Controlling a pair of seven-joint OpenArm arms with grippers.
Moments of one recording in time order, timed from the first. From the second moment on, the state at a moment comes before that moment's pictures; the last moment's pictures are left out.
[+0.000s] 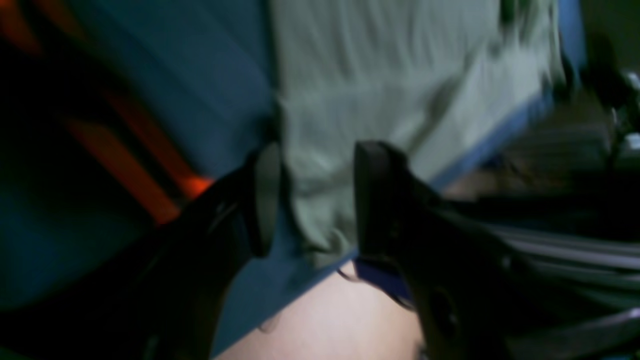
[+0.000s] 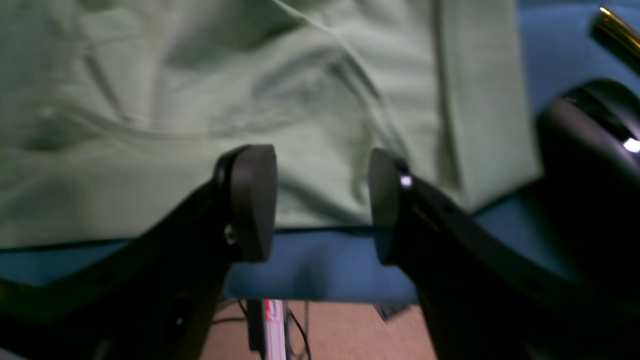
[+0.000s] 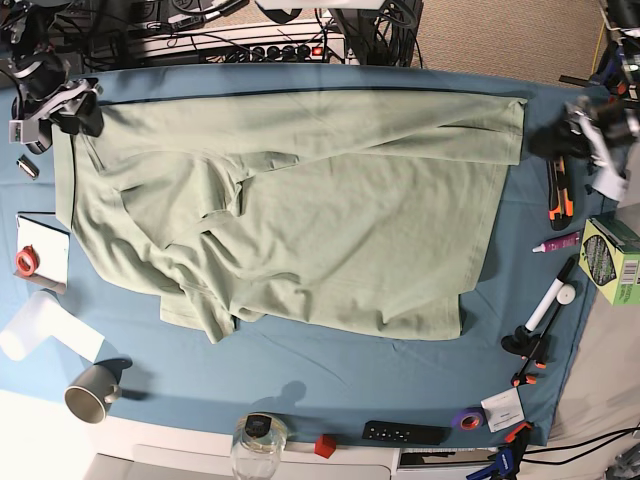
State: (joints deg) left arm 15.6 -30.3 -31.9 80.0 -82.9 -43.5 79.0; right arm -27.8 16.0 54.5 102.6 53.9 39.5 -62.0
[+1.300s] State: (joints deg) left arm 30.6 -15.2 -6.6 66.5 -36.0 -41.4 39.3; right arm -20.1 18.2 23.7 49.8 27.0 39.4 -34.7
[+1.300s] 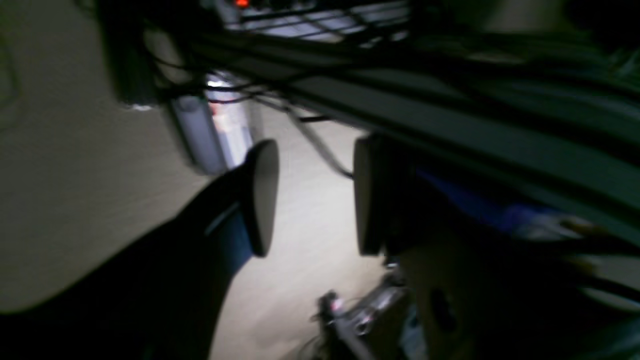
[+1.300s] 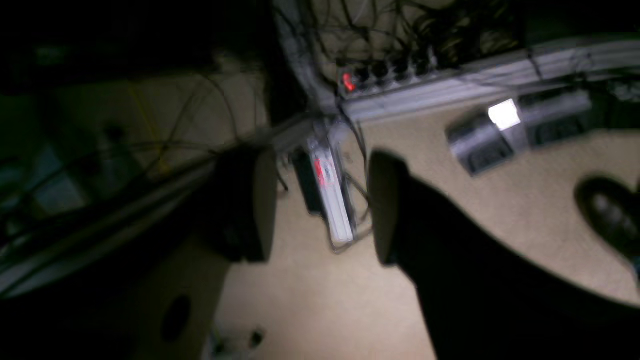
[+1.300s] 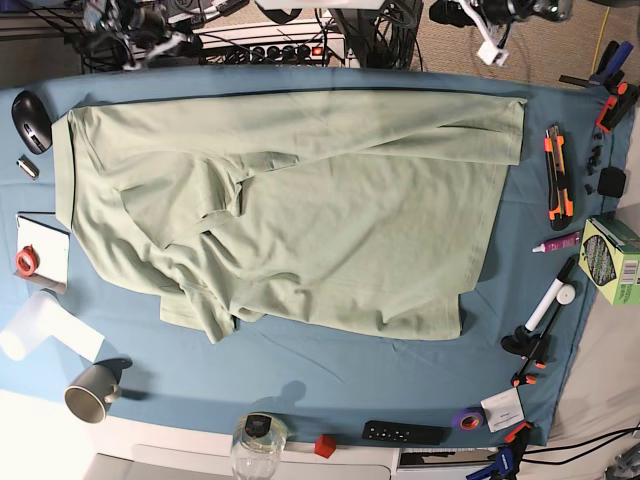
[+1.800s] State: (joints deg) left arm 12.7 -9.0 9.0 26.9 -6.4 -12.7 9.3; right arm -5.5 14.1 6.2 22.7 5.6 7.2 -16.7
